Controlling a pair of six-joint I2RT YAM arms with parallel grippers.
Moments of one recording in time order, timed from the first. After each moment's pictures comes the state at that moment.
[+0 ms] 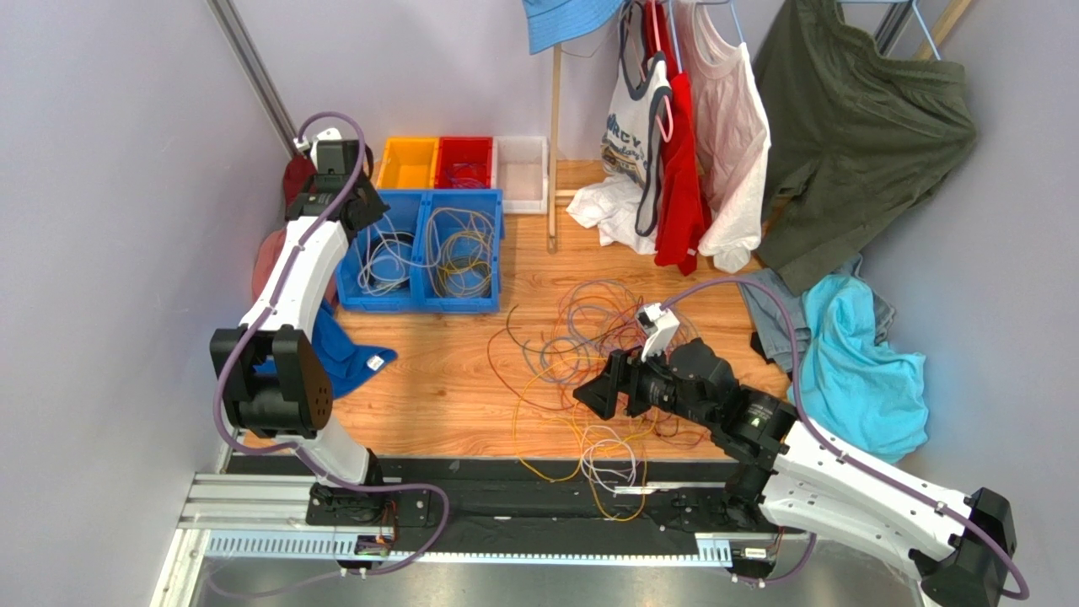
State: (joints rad) left arm -0.02 1.62 1.50 -0.53 -0.23 -0.47; right arm 0.93 0.72 0.51 -0.20 -0.03 0.65
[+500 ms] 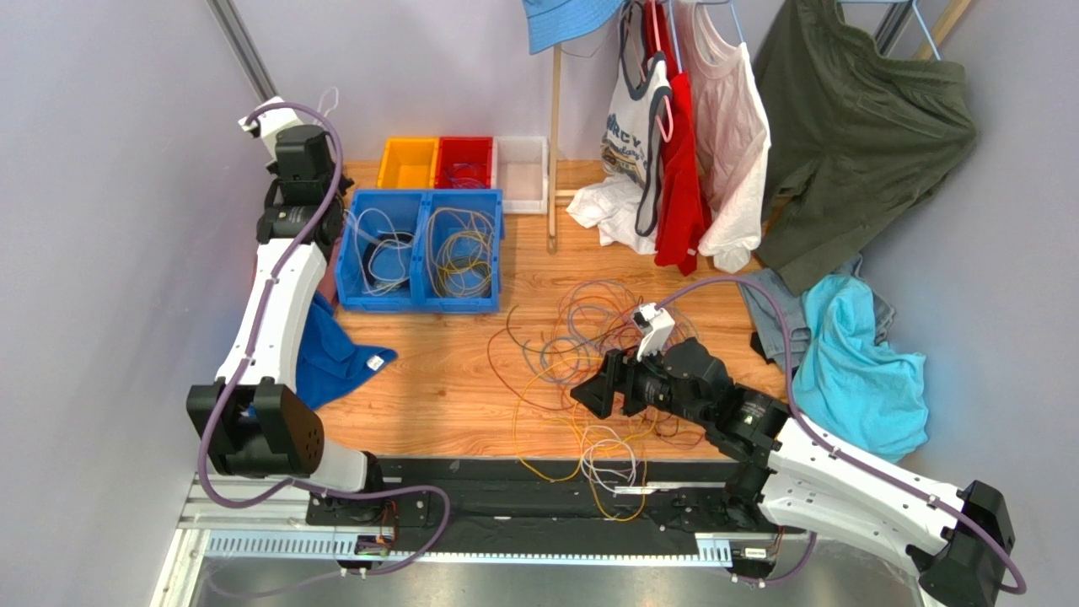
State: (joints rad) left arm 0.02 1.45 1.45 -0.35 -0.43 -0.39; right arm 0.93 0.75 0.50 -0.16 -0.03 0.65
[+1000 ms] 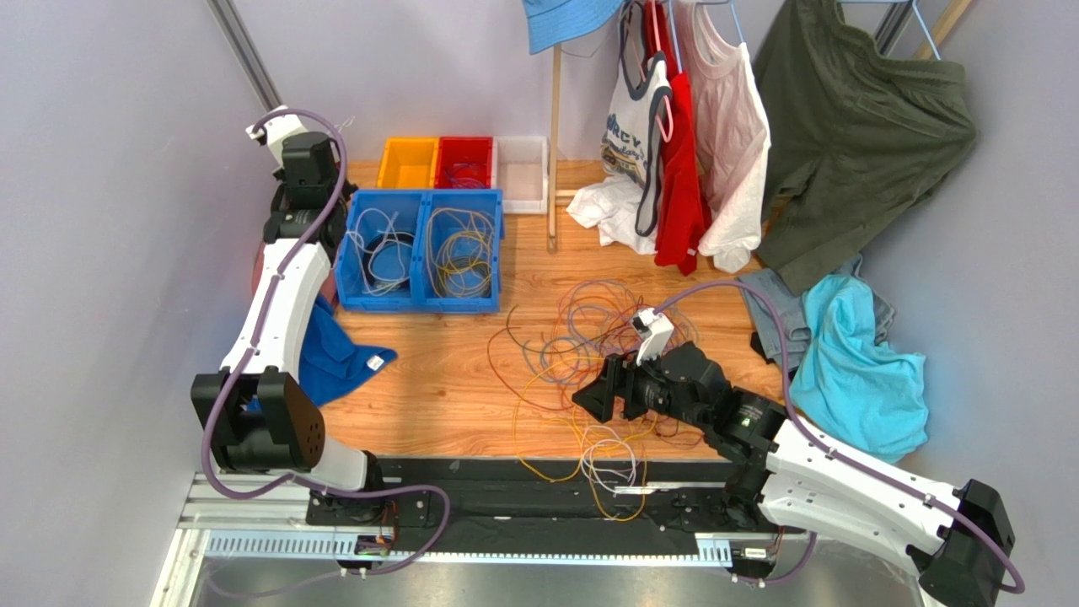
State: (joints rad) left arm 0.03 1.47 1.41 -0.30 -0.41 -0.40; right arm 0.93 0.75 0.47 -0.15 -0.03 0.66
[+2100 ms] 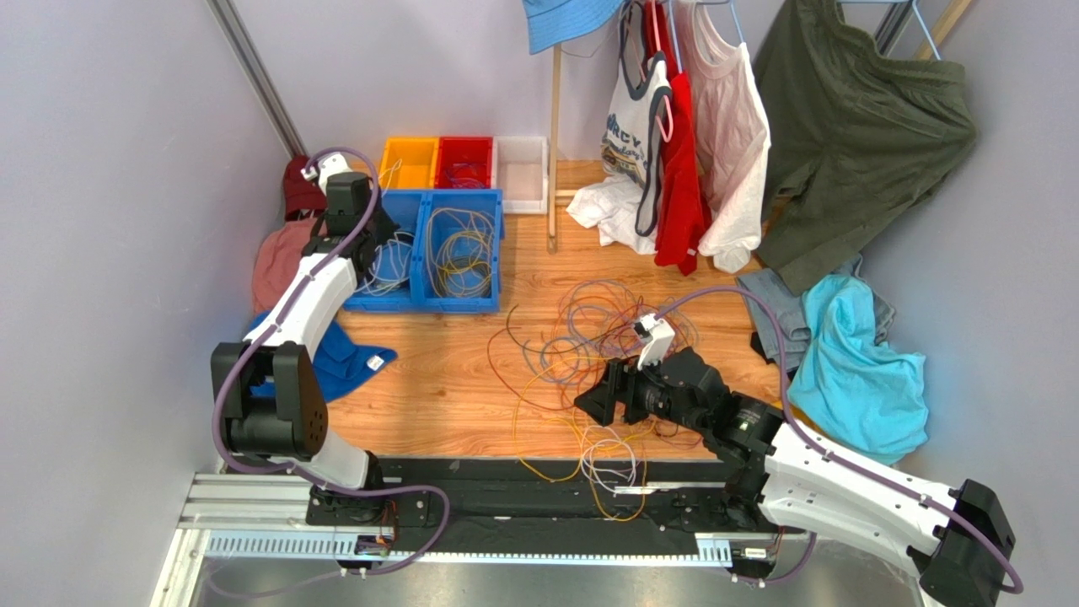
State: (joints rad) left arm -0.04 1.52 1.16 -0.16 -0.22 -0.51; right arm 0.93 0.74 0.42 -0.13 -0.02 0.68
